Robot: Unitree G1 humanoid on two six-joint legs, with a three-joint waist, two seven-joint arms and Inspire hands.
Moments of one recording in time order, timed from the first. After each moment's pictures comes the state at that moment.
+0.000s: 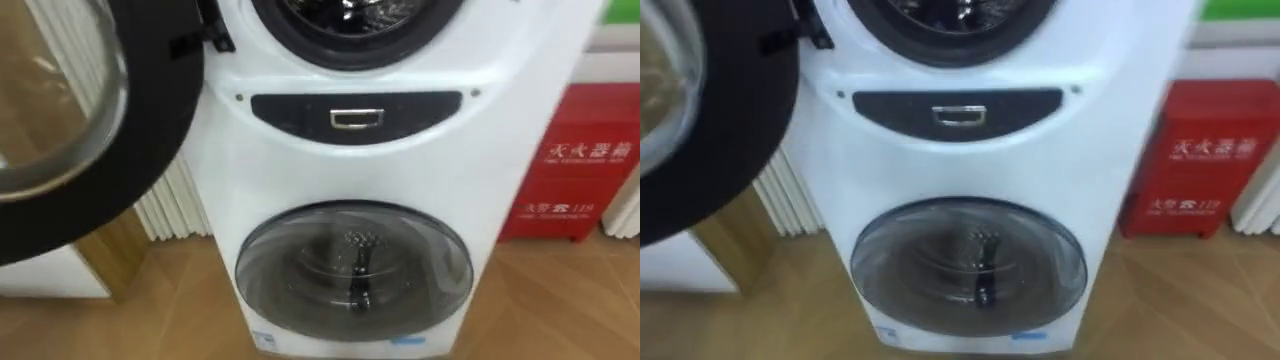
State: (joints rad) left arm 0.09 0.16 -0.04 1.17 -0.30 -0.07 -0.05; right arm 0.08 -0.23 -0.07 1.20 0.37 -0.08 -0.03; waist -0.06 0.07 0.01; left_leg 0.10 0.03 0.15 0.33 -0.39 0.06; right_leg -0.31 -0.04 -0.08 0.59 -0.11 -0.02
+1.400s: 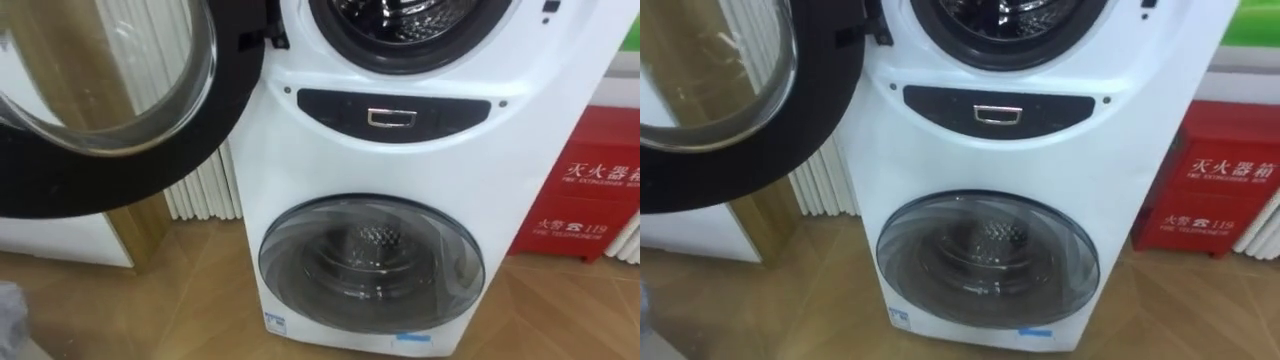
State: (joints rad) left arm -0.04 0.39 0.37 0.81 -0.89 -0.04 0.02; right arm 0.14 -0.24 -0.24 1.21 0.32 -0.08 -0.03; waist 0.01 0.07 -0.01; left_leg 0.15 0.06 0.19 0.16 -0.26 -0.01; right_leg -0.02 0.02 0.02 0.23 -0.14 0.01
